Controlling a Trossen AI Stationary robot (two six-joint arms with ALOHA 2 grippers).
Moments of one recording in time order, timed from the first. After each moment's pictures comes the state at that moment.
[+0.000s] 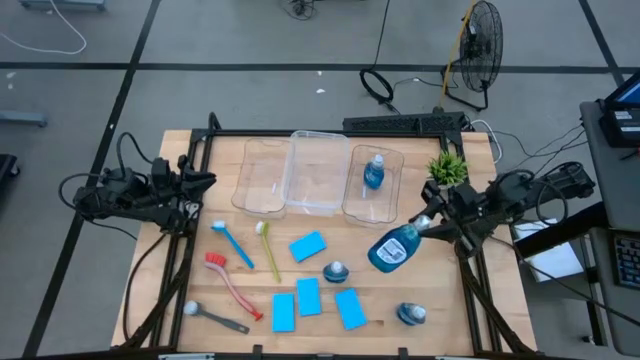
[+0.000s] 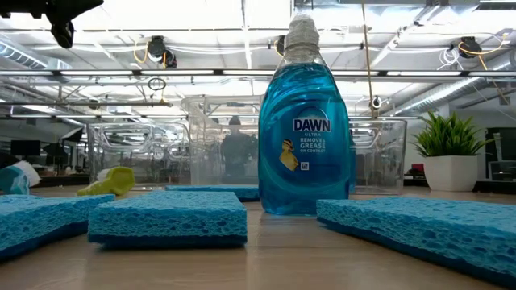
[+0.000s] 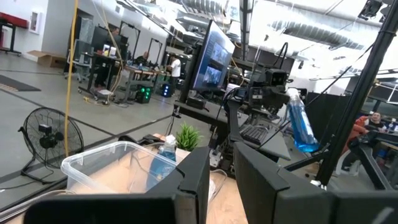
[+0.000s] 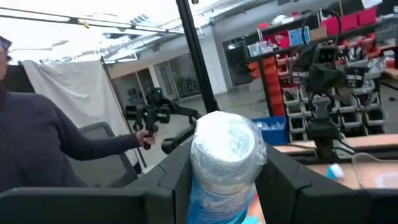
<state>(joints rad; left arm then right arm) -0.15 0.01 0.46 -0.26 -0.37 -0.24 0.33 0.58 0.66 0.10 -0.04 0.31</state>
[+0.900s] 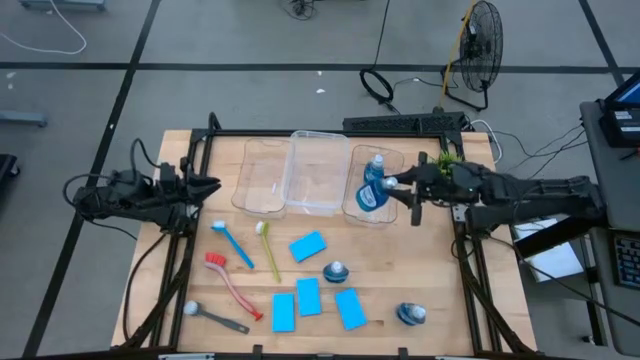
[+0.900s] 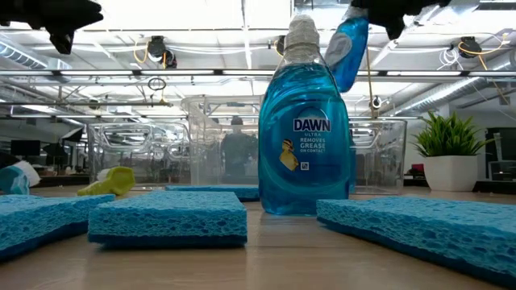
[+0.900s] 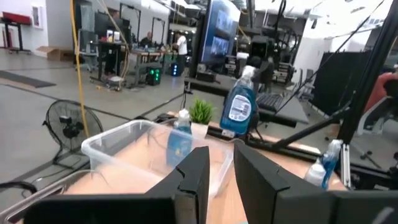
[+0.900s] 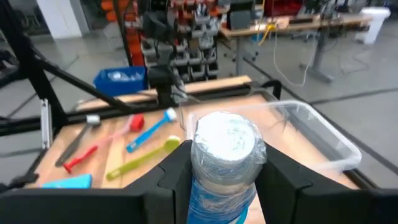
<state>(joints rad) -0.15 0.01 0.46 -0.39 -0.37 -0.17 -0.02 0.75 0.72 -0.16 0.17 0.13</state>
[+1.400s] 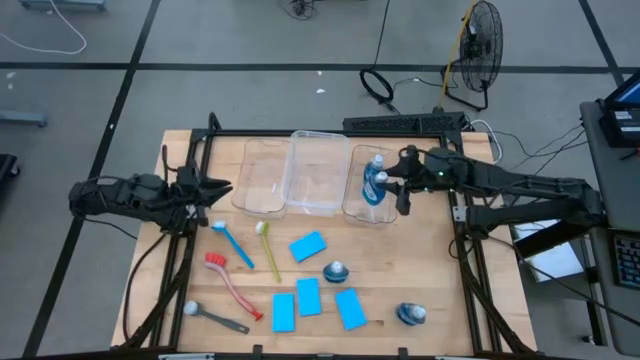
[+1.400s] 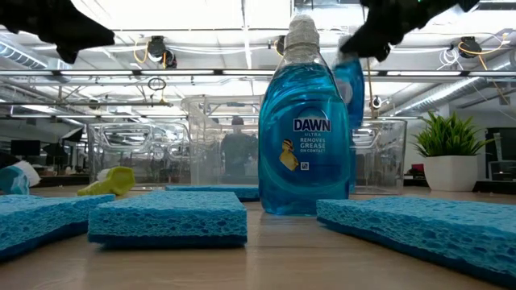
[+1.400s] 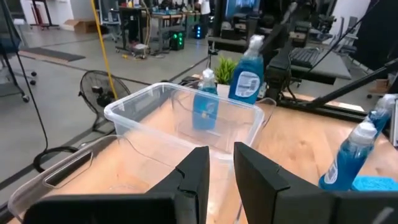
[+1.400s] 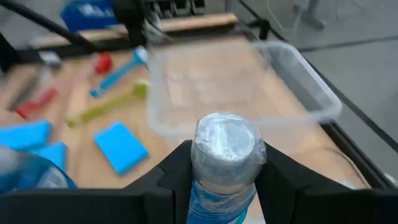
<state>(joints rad) -0.15 0.16 0.46 -0.45 -0.45 -0.16 -0.22 0.92 0.80 -0.34 0.02 0.03</state>
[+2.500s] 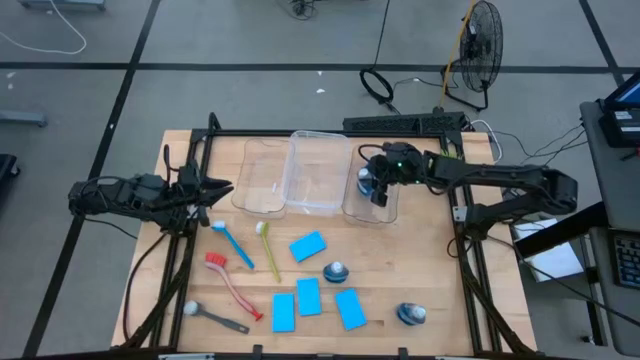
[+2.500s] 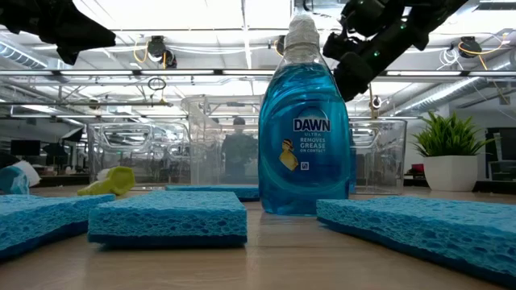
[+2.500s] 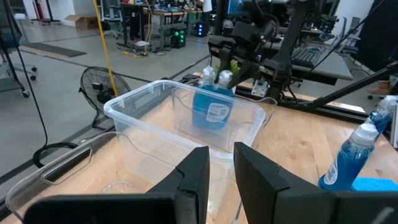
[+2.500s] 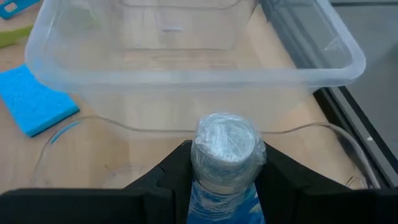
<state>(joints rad) -0.15 0.17 0.46 -0.44 -0.45 -0.19 -0.35 1.25 0.80 -0.17 -0.01 -0.15</state>
